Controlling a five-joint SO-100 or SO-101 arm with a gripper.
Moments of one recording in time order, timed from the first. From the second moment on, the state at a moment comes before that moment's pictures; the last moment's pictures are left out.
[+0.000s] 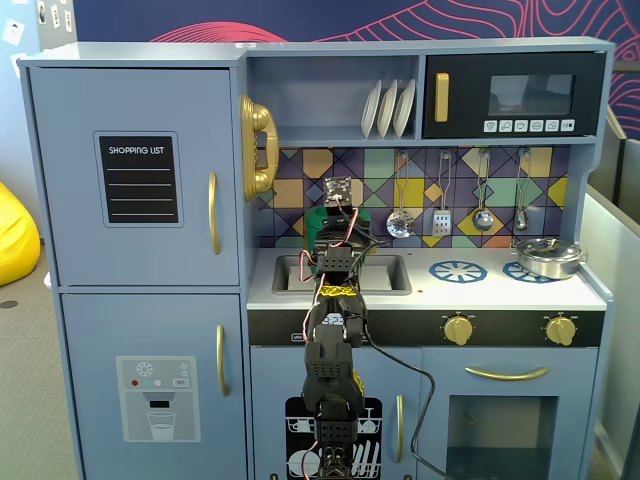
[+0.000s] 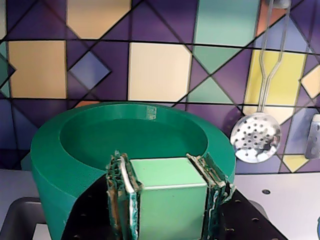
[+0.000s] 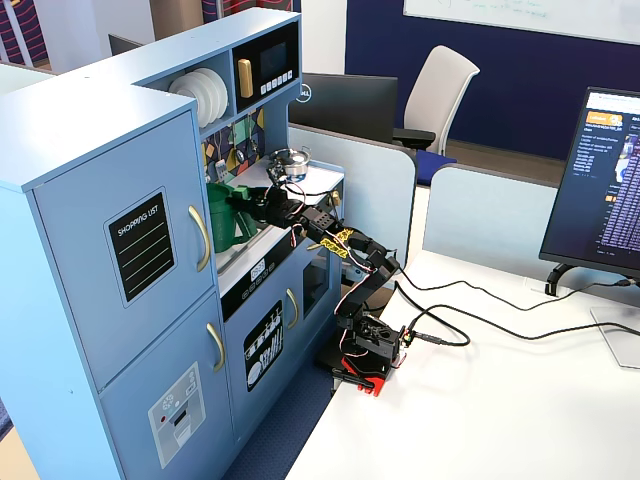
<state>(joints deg) 3.8 122.4 104.1 10.1 -98.3</state>
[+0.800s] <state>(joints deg) 10.5 122.4 104.1 1.9 -98.3</state>
